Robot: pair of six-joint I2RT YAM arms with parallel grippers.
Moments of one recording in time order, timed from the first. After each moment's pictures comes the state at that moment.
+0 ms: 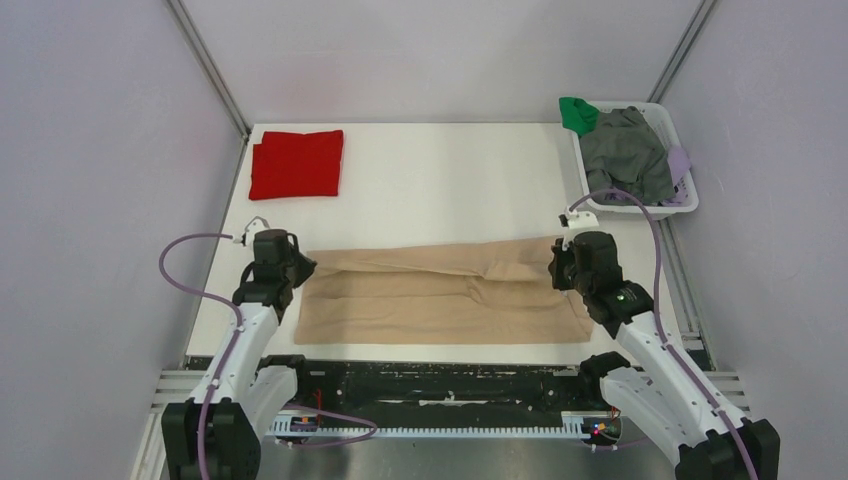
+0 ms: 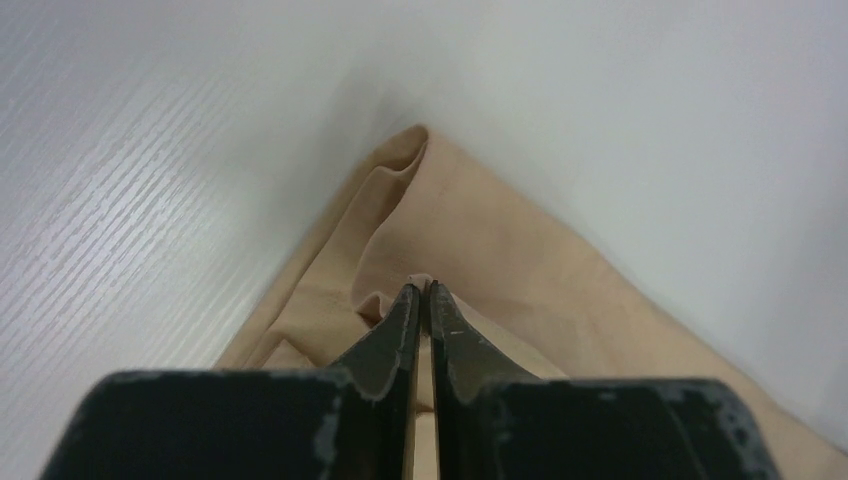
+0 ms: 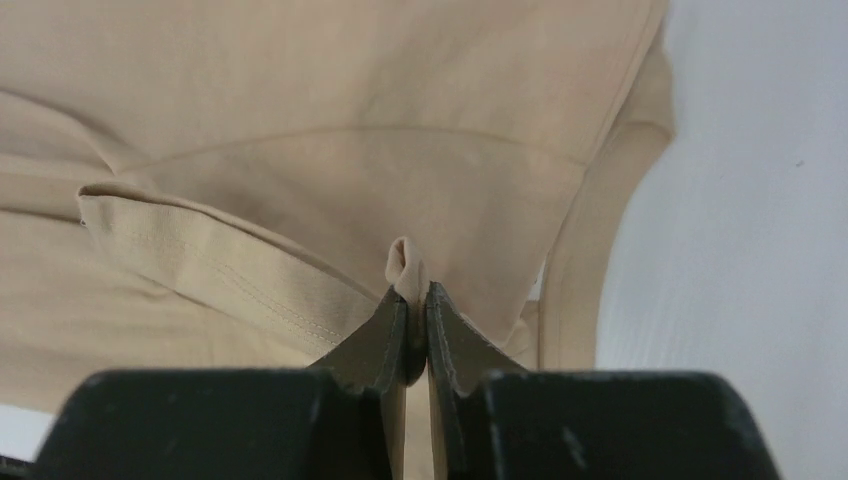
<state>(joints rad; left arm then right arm) 0.01 0.89 0.48 -0.32 -0.14 -0.73 0.31 0.78 0.52 -0.44 0.07 0.16</state>
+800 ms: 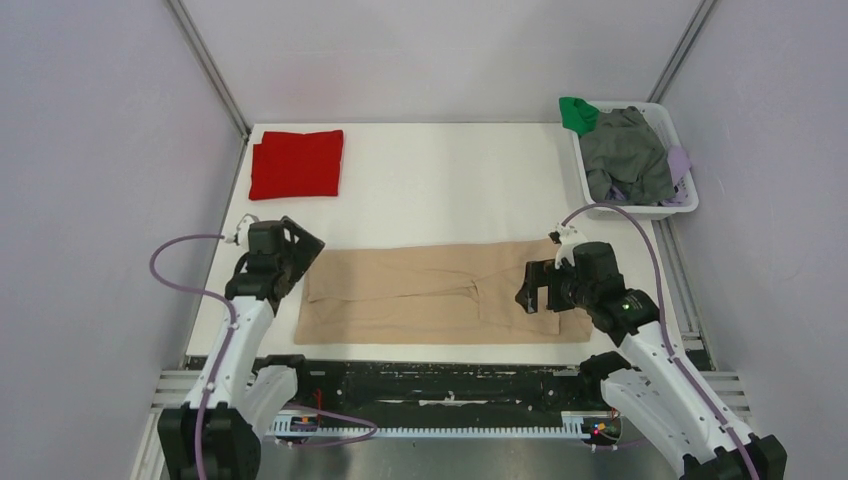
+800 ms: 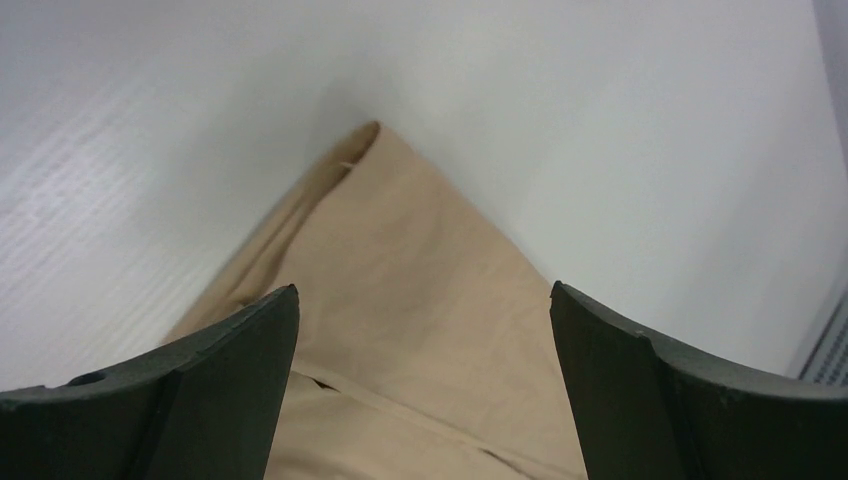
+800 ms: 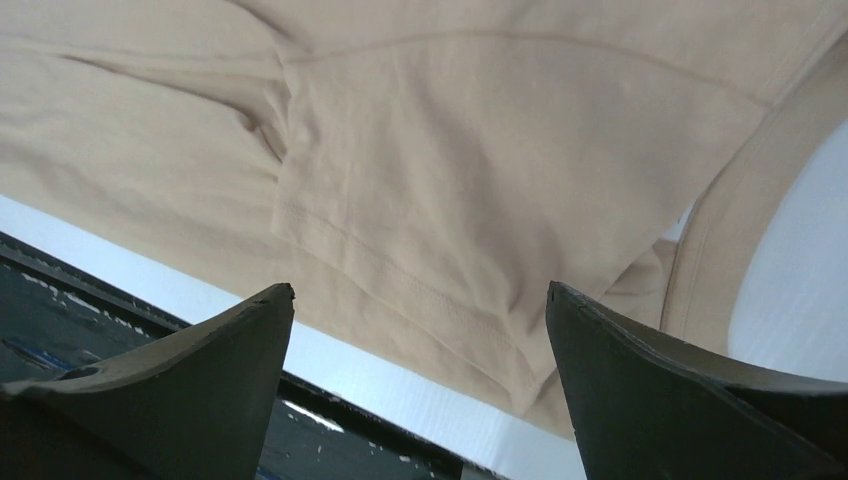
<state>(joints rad) 0.01 0.87 0.61 -0.48 -0.14 -0.87 0.33 0.71 0.53 -0.63 -0.19 0.23</state>
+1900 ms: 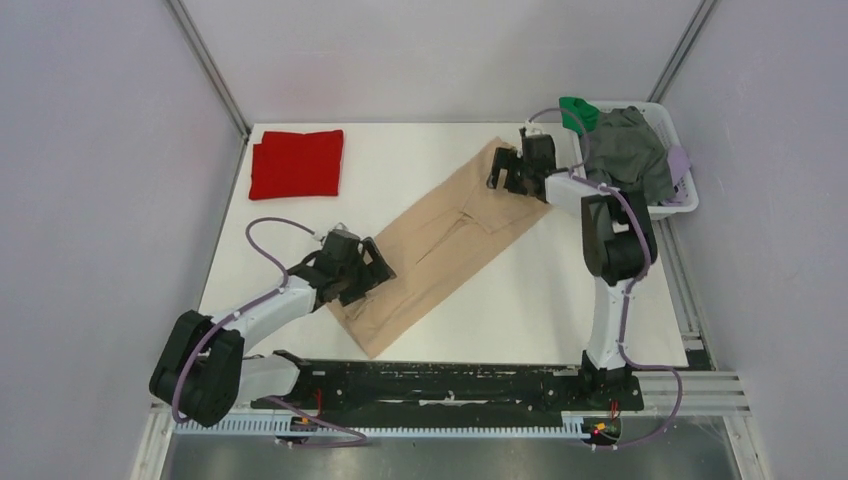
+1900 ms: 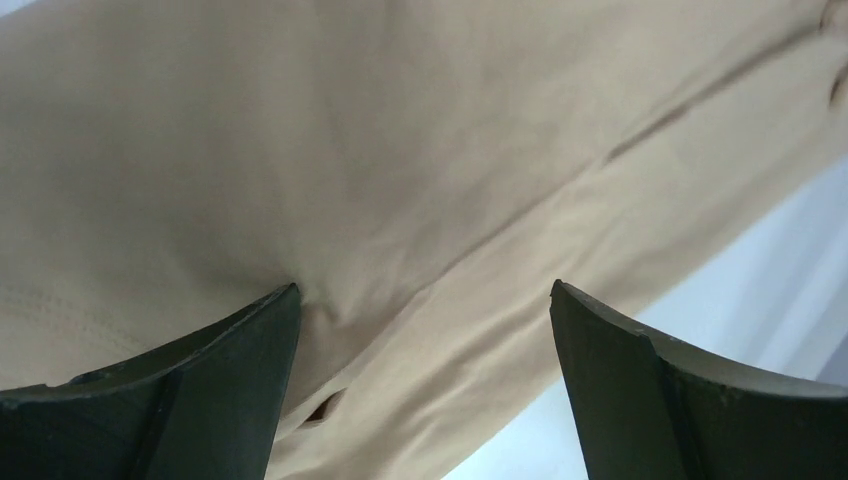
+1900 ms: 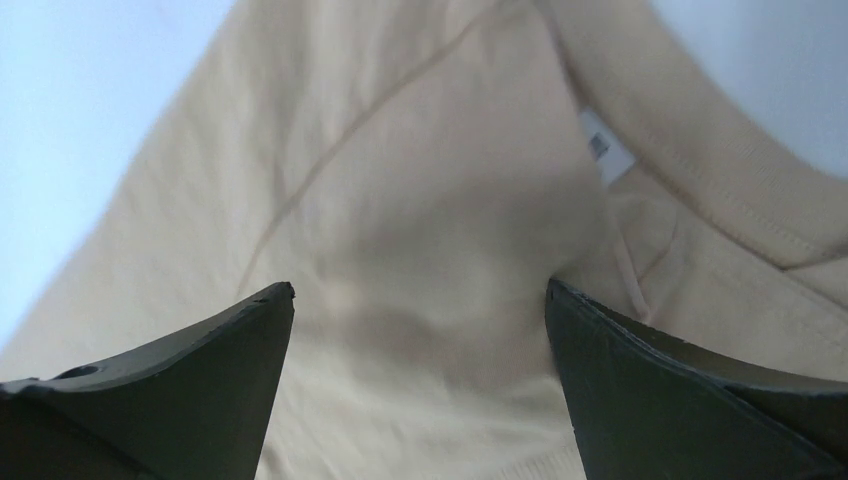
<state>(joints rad) -0.41 1.22 0.54 -0.25 0.00 -0.90 0.21 1.99 1.24 -0.02 -0.04 0.35</state>
